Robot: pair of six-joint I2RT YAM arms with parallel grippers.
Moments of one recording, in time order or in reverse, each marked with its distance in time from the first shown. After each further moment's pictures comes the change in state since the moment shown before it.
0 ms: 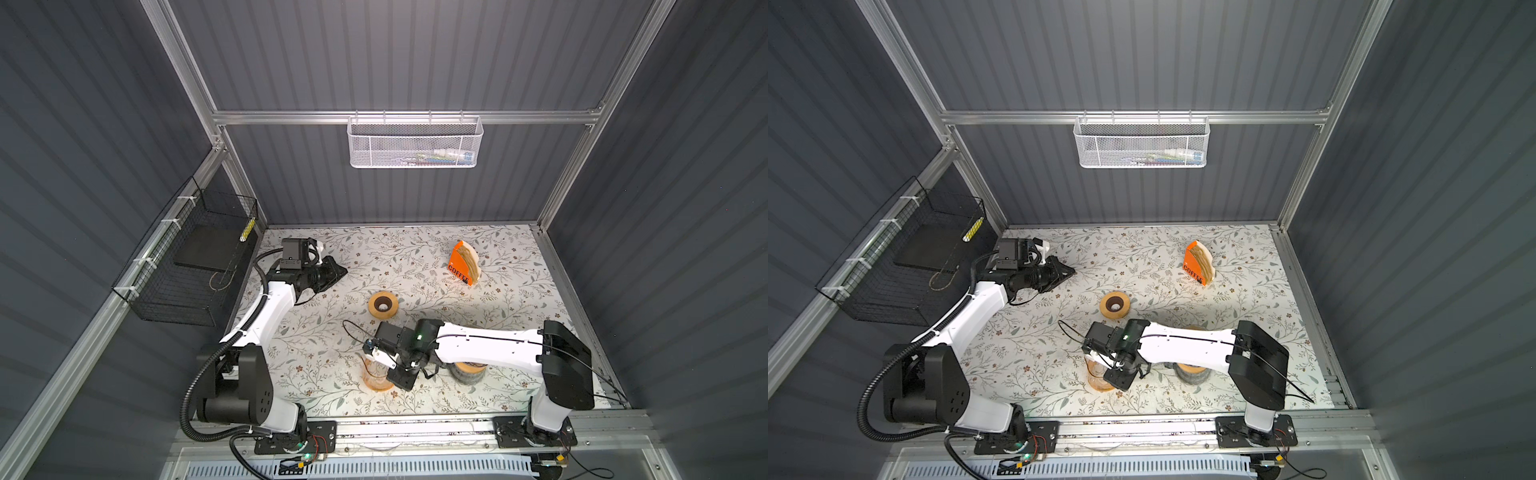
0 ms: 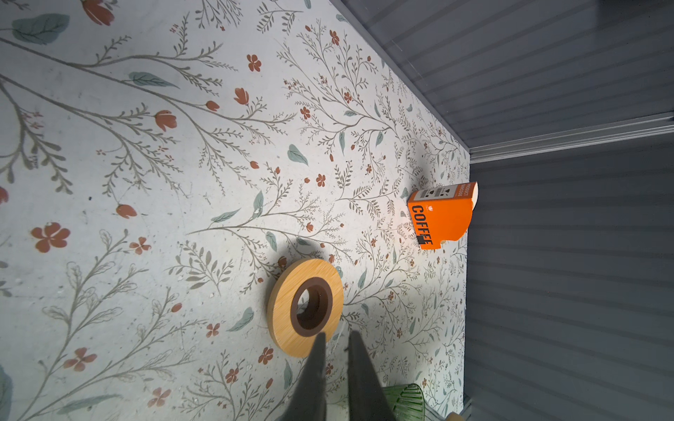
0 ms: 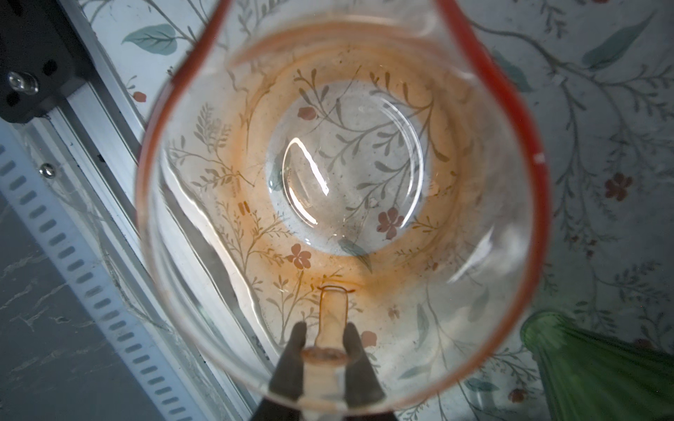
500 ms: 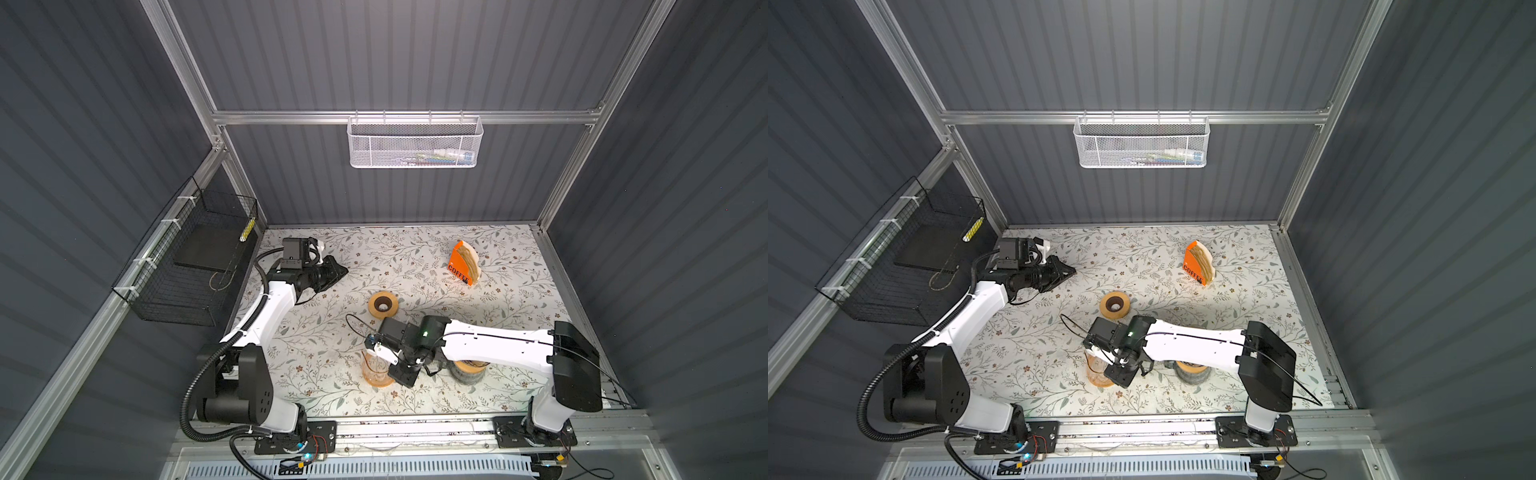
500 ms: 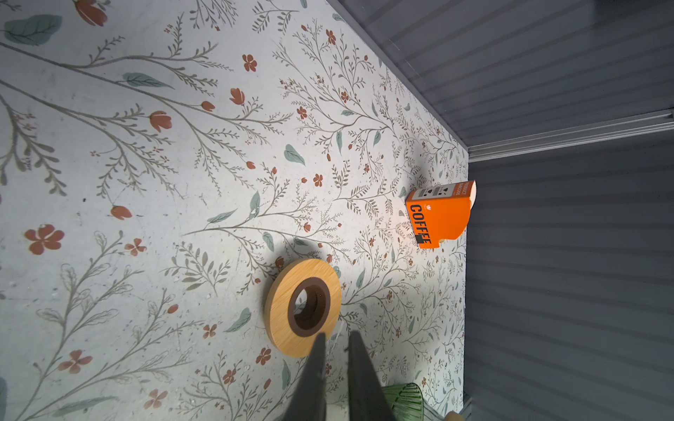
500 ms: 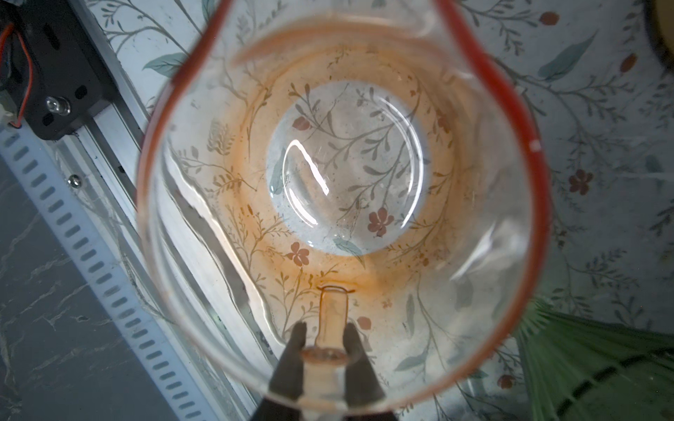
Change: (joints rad) left arm -0.006 0.000 0.006 0.000 0.000 0.000; right arm -0.012 -0.039 0.003 -0.005 -0.002 0.018
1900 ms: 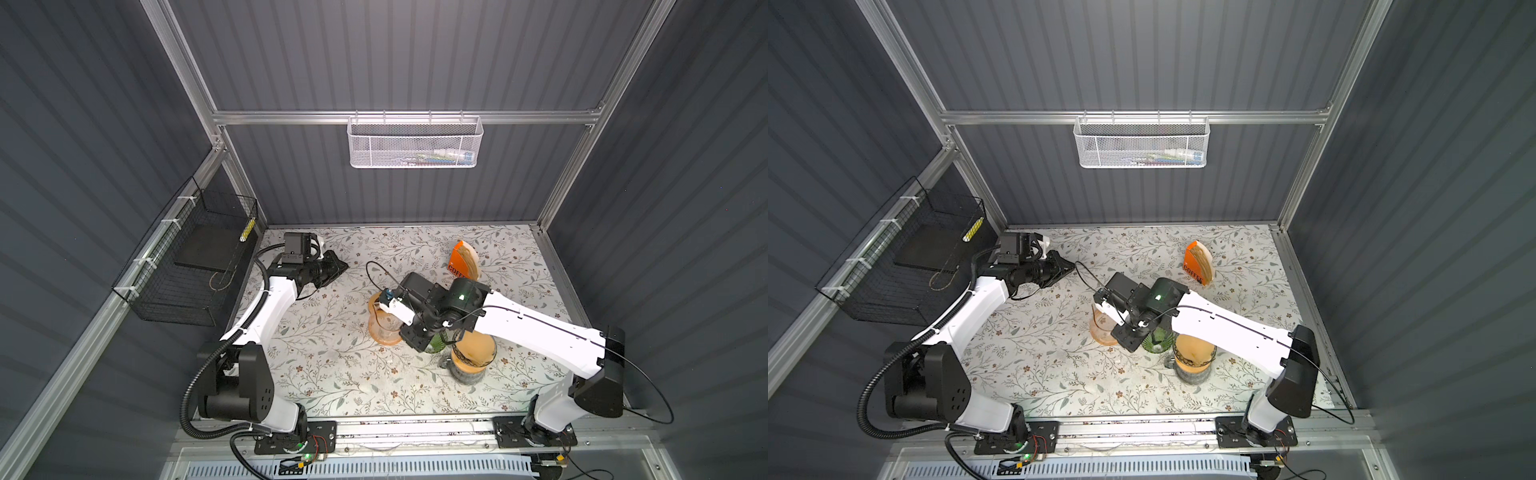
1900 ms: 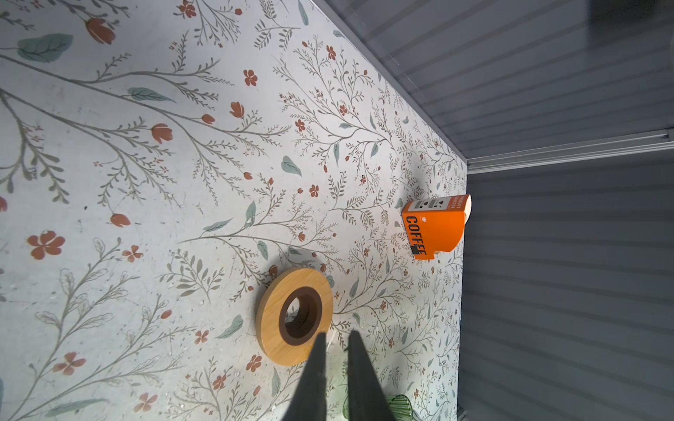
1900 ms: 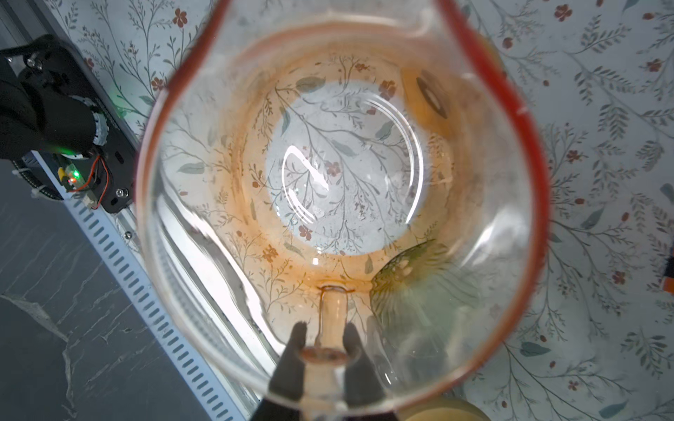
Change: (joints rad) left arm -0.022 0.014 0.063 -0.033 -0.035 -0.036; right arm -0.124 -0.124 0.239 -0.218 0.063 0.012
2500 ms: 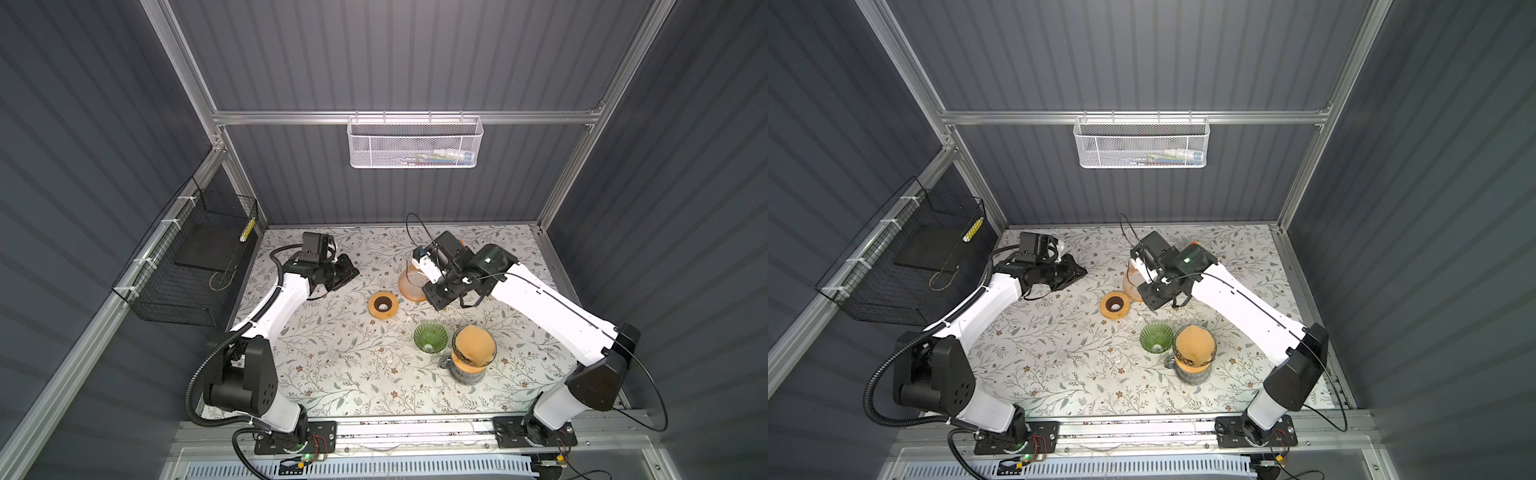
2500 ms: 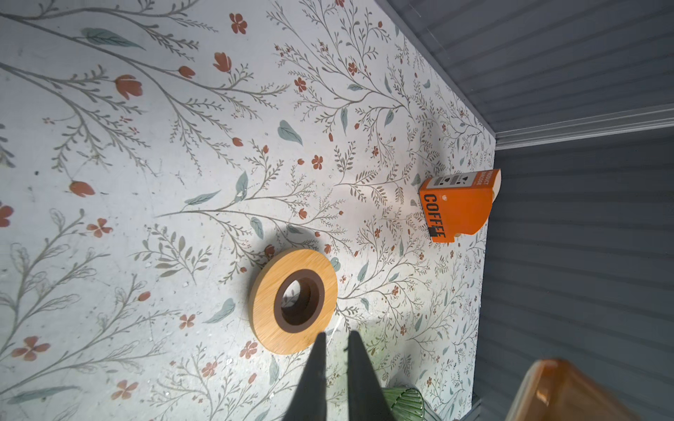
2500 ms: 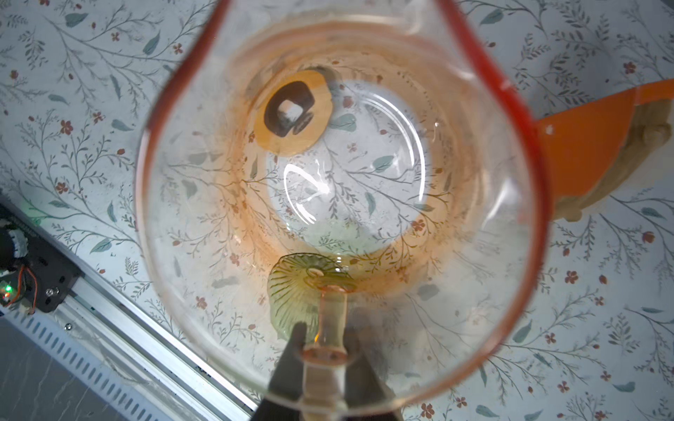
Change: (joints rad) left arm -0.084 0.052 0.027 -0.043 -0.071 -0.021; right arm -0.253 0.012 0.145 -0.089 0.058 0.008
